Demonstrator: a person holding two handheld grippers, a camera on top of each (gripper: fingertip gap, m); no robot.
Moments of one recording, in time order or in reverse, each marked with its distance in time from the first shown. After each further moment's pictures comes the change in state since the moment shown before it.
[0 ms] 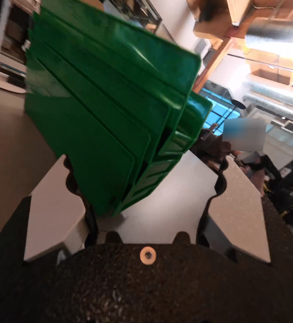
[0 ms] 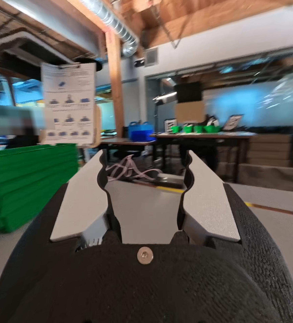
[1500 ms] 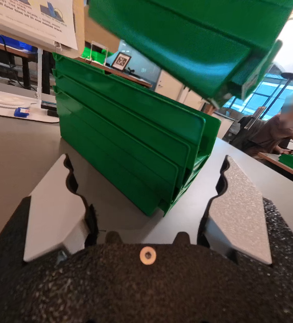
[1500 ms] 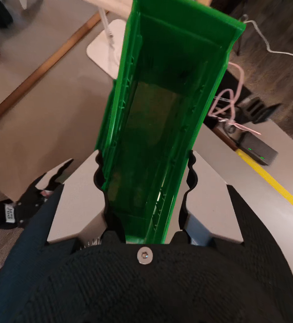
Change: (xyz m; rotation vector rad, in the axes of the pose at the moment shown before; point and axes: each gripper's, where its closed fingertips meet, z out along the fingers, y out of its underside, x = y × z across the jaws) left arm -0.015 -0.004 0.021 0.018 -0.161 0.253; right arm -0.297 0.040 0.263 -1.277 -0.247 -0.177
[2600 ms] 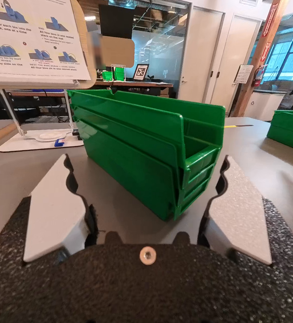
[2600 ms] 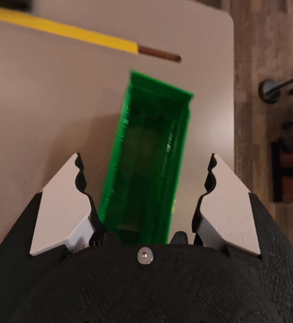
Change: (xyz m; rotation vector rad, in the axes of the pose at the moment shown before) left arm 0.010 -0.007 0.000 0.029 -0.132 0.293; right arm 0.405 0.413 -0.079 -0.063 0.503 0.455
